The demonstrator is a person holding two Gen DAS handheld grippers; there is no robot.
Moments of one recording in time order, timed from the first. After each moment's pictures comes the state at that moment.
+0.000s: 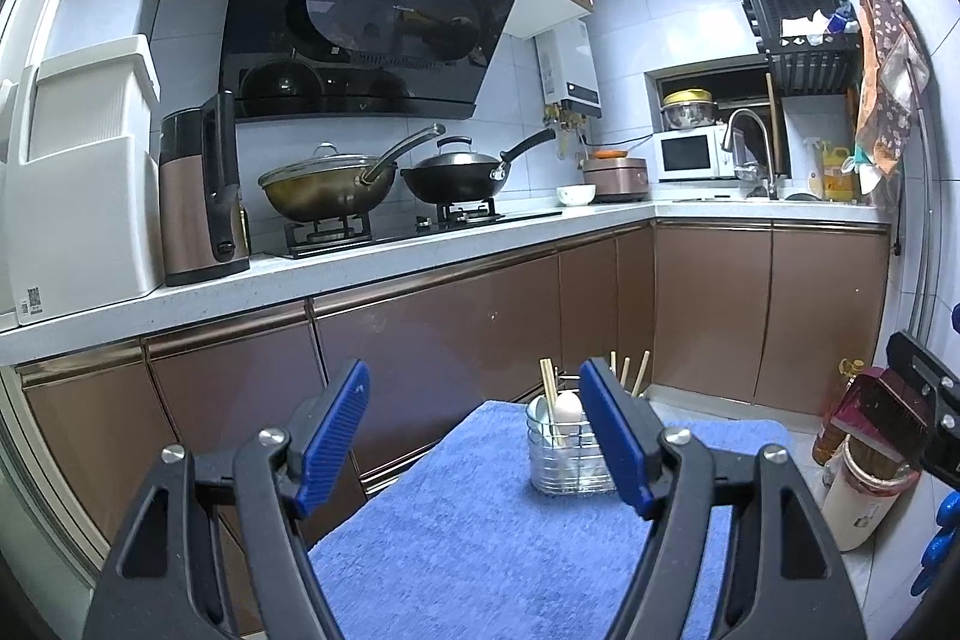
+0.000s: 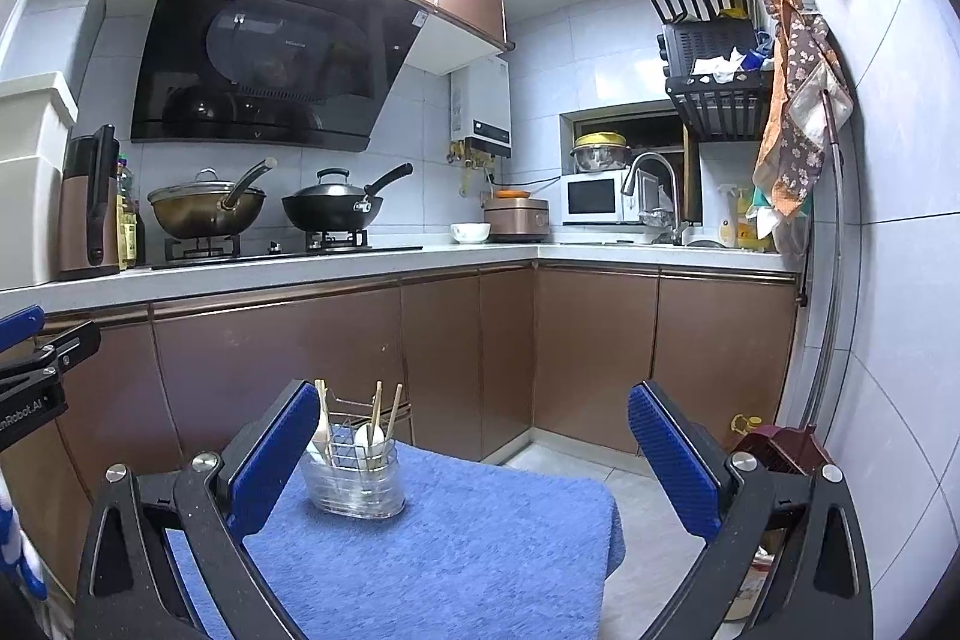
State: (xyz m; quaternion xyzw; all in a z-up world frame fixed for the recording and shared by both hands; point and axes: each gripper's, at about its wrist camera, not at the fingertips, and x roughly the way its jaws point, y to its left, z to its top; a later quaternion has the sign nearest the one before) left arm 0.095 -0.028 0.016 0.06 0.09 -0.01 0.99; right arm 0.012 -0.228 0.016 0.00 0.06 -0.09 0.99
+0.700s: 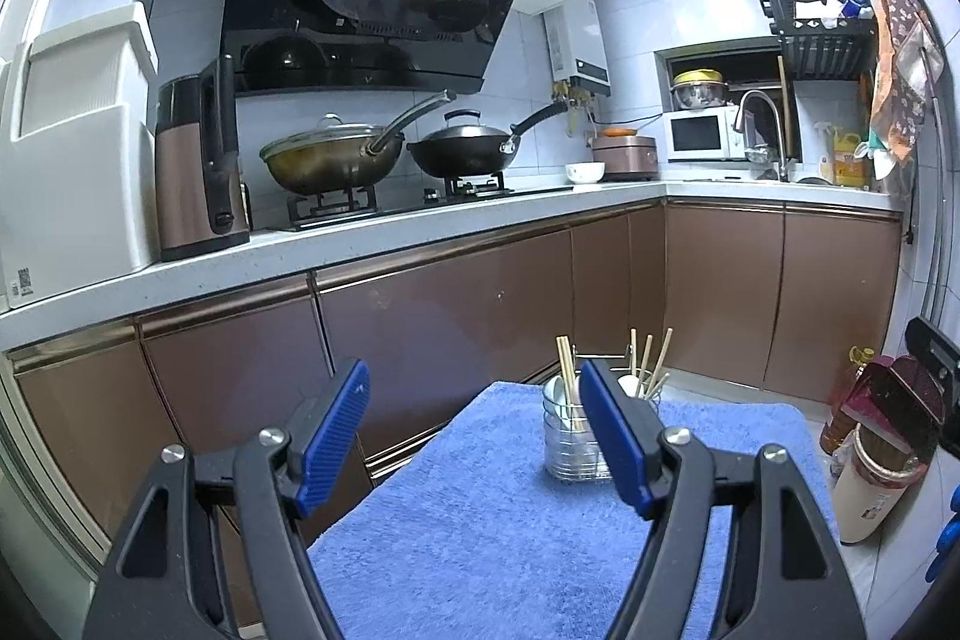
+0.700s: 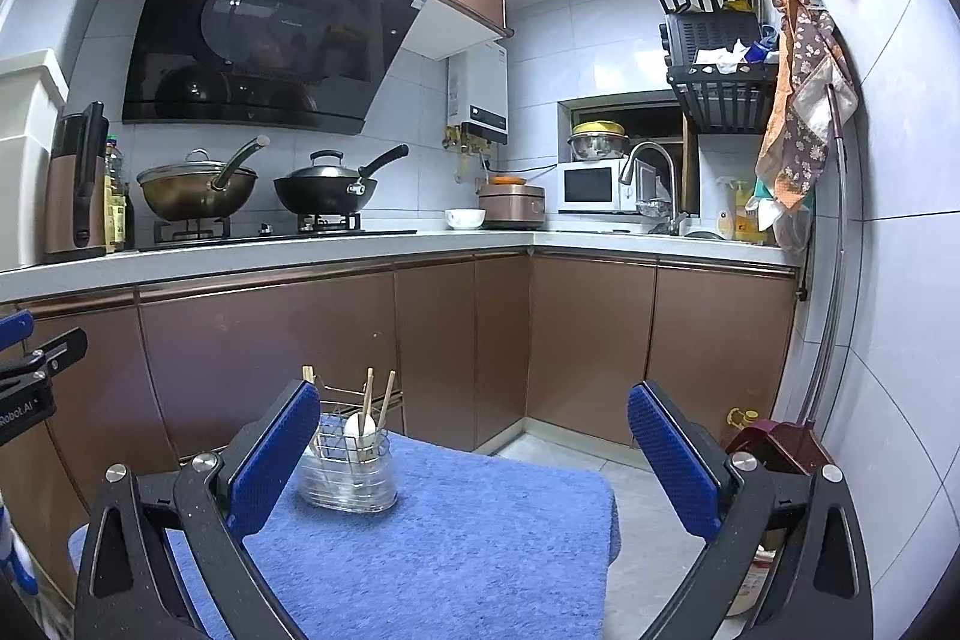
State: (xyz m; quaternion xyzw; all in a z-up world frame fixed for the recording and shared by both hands) left arm 0.120 -0.017 -0.001 0.05 0.11 -0.01 0.99; right arm 0.035 -0.227 0.007 0.00 0.07 -0.11 0.99
